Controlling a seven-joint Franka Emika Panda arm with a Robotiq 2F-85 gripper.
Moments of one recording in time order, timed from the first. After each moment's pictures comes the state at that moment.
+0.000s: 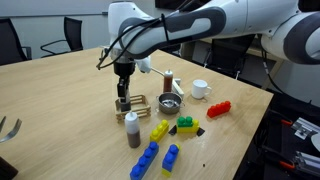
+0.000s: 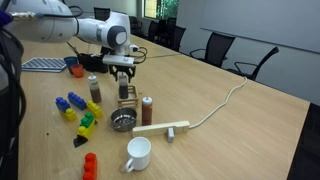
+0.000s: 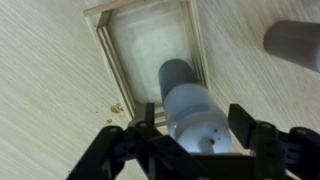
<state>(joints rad) 0.35 1.24 0.17 -0.62 -0.11 1.94 -0.32</state>
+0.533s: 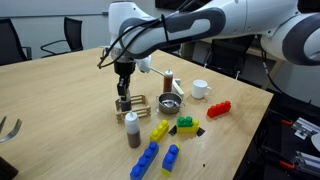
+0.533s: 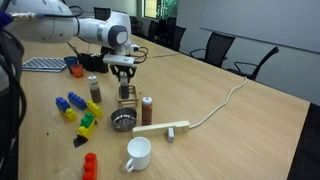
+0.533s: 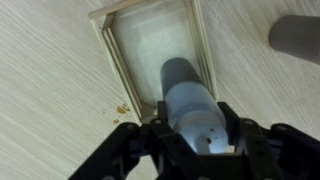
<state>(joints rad) 0.35 1.24 0.16 -0.61 -0.11 1.94 -0.29</state>
